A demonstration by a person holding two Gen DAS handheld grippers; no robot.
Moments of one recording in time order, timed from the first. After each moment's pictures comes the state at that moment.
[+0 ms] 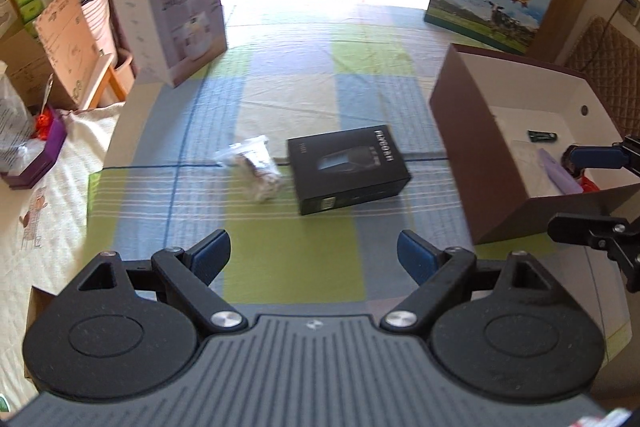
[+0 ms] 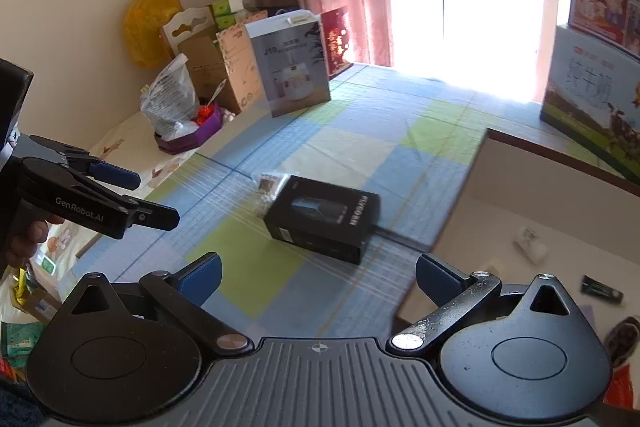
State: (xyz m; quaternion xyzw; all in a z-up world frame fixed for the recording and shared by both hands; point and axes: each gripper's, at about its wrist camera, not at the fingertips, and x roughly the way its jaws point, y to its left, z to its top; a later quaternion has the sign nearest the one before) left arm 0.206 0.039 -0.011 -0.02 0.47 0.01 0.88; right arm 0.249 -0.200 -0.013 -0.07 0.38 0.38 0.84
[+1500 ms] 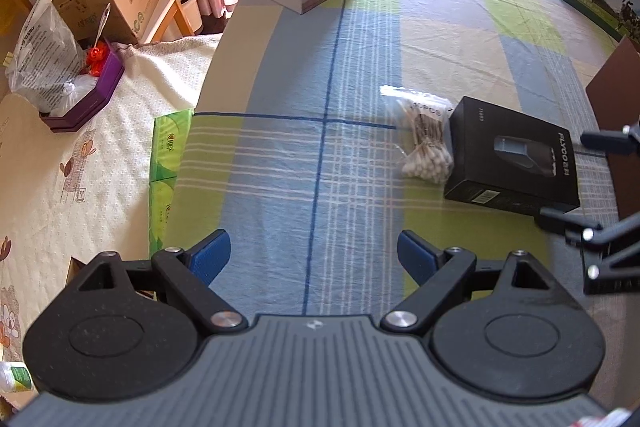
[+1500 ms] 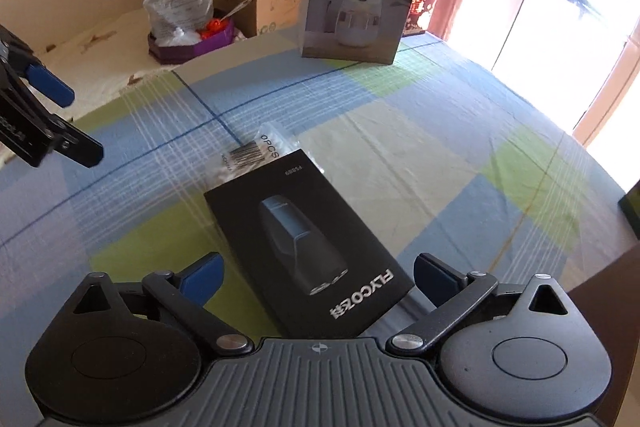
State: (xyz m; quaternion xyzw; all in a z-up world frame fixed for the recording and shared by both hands) left arm 0.255 0.177 -0.091 -0.04 0.54 0.09 0.84; right arm 0.323 -0.044 -0.128 -0.26 0.37 0.40 0.80
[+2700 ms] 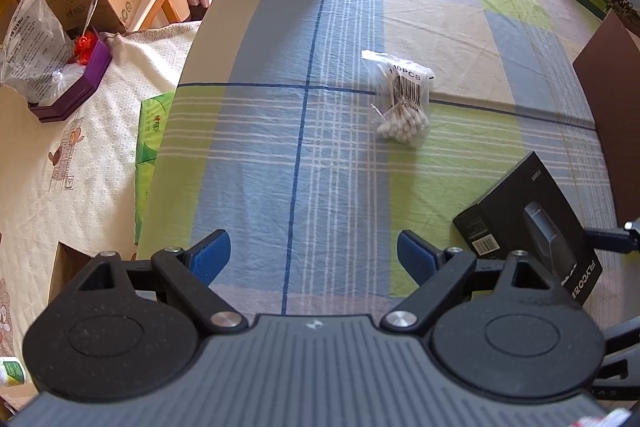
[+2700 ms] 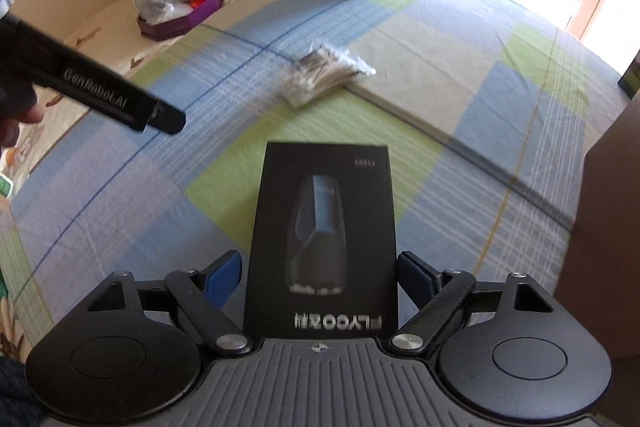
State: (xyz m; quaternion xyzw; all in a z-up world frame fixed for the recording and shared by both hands) left arm 0.239 0.163 -0.103 -0.04 0.55 0.08 0.83; right arm 0.237 -0.049 -0.131 -0.19 0.47 0.34 0.79
